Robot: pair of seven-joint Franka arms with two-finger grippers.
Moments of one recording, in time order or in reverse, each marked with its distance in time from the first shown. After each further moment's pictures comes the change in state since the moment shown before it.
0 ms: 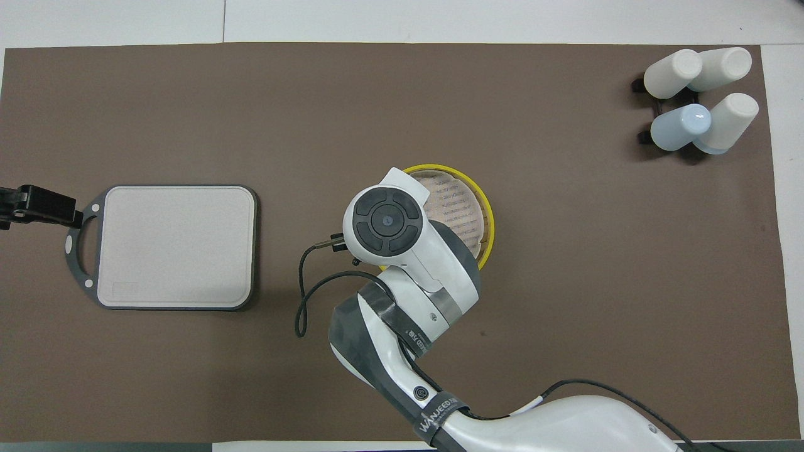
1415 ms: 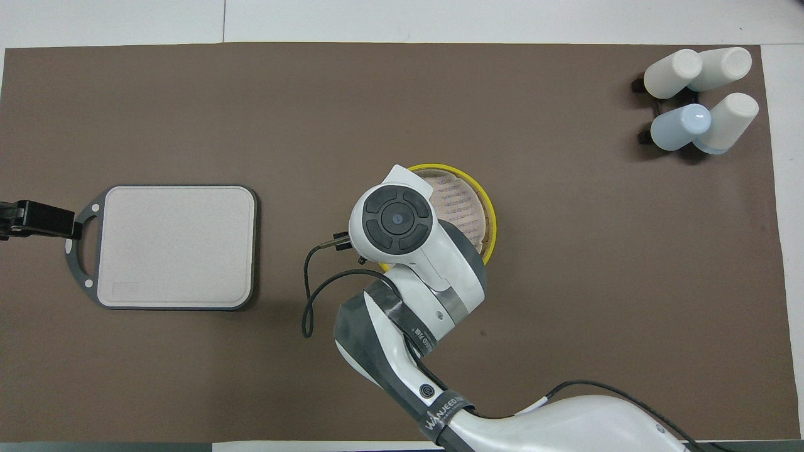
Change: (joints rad) left arm 0.017 -0.067 -0.024 -0.067 -0.007 0.027 0.000; right arm -0.015 -0.007 0.005 -0.010 0.013 0.014 -0.043
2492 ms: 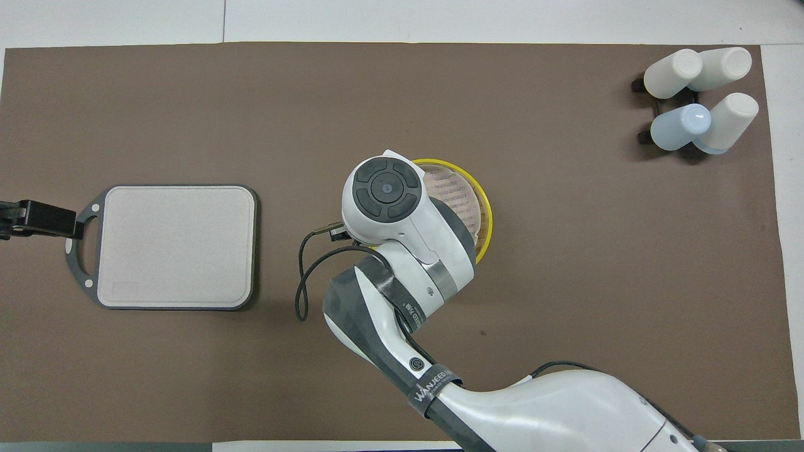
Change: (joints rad) left arm 0.000 0.000 -0.003 0.000 0.000 0.001 0.000; right arm -0.011 0.085 0.000 0.134 0.034 -0.092 -0.047
